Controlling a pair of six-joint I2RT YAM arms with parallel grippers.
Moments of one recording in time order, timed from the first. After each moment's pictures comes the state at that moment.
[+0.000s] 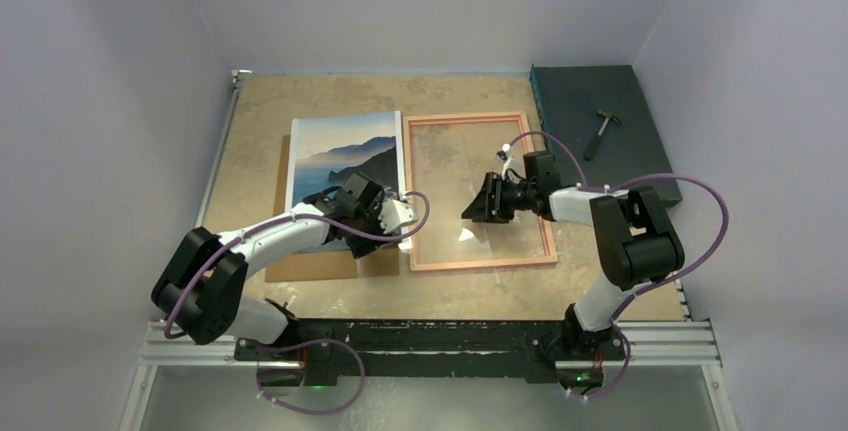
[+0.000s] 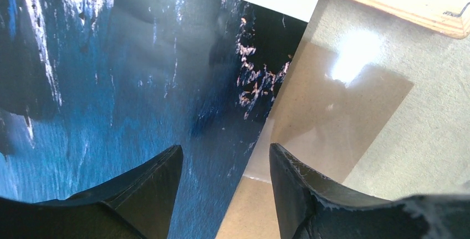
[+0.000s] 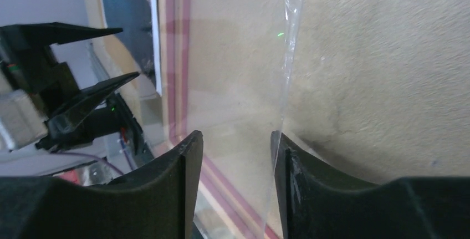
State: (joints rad) left arm -0.62 1.41 0.76 -0.48 0.07 0.56; right arm 0.24 1.68 0.73 0.06 -0.77 0.48
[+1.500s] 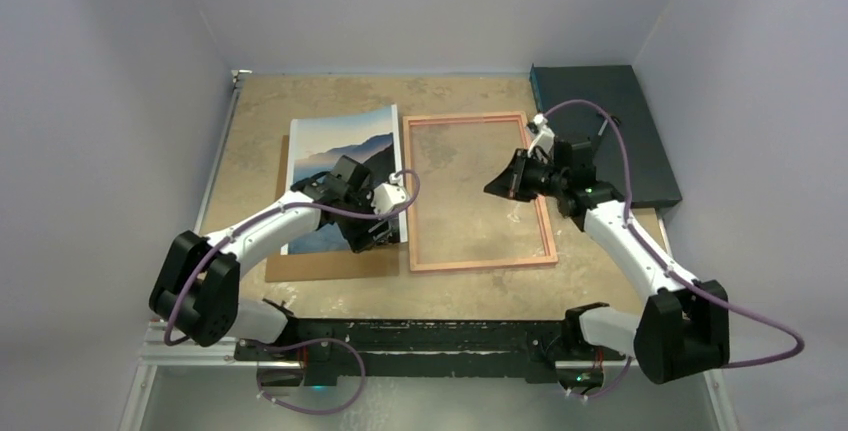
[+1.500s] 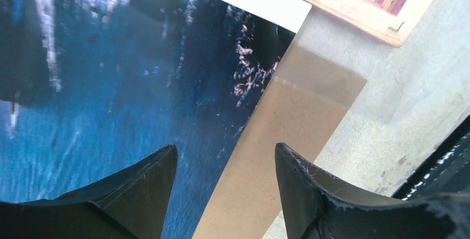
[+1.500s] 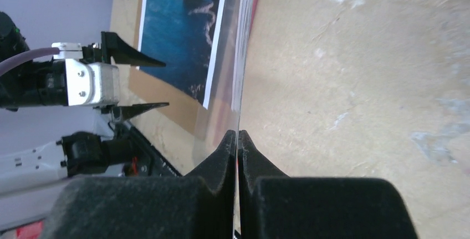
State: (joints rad) left arm -0.53 1.39 0.83 -0.60 0.22 0.50; right arm 0.22 1.21 0.78 -0.20 -0.63 0.51
